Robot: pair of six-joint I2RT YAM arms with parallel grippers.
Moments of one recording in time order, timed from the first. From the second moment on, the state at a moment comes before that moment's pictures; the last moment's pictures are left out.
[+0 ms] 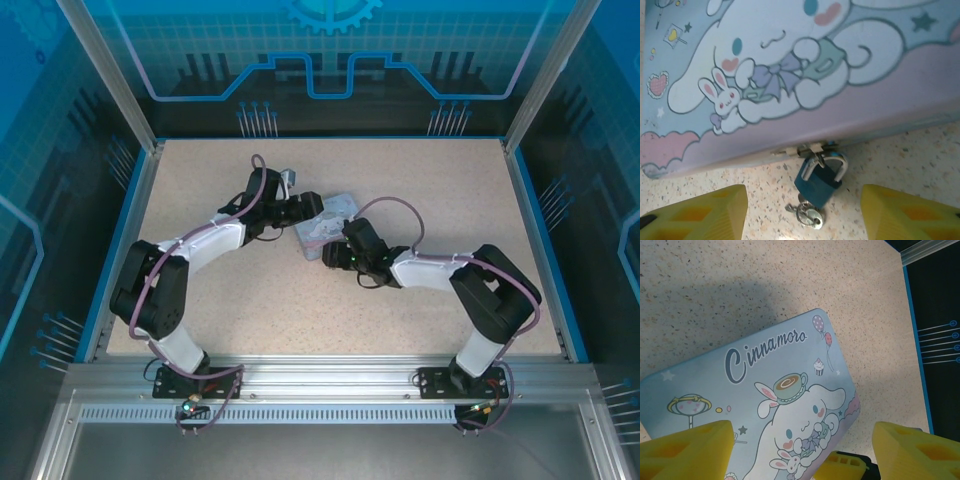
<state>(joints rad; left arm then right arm) -0.38 1.67 1.09 -0.06 0.35 -0.71 0.71 1.69 0.85 0.06 0.05 0.70</state>
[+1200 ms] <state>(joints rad) -0.38 1.67 1.09 -0.03 0.37 -0.72 0.71 1.78 0.93 -0.03 0.09 0.77</state>
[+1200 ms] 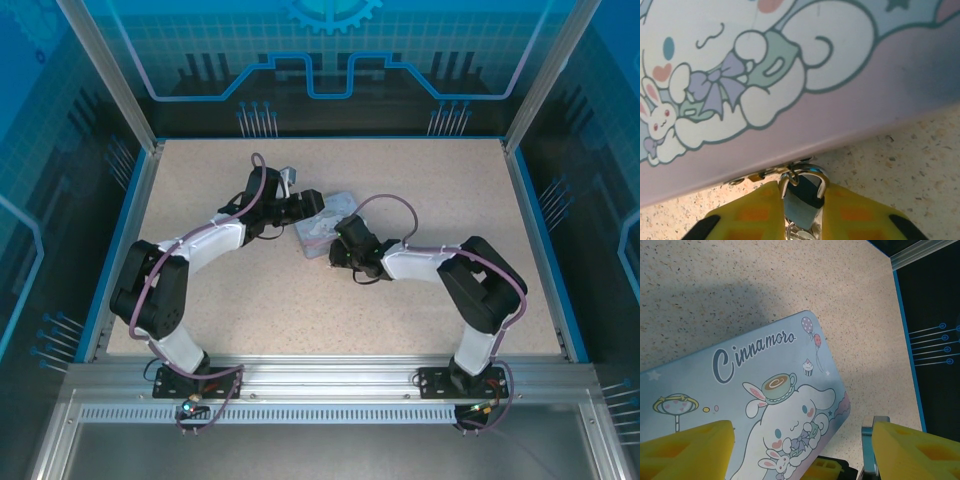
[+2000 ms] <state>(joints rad) -0.38 1.67 1.09 -0.03 0.37 -0.72 0.48 1.77 0.72 0.36 -0.43 0.59</state>
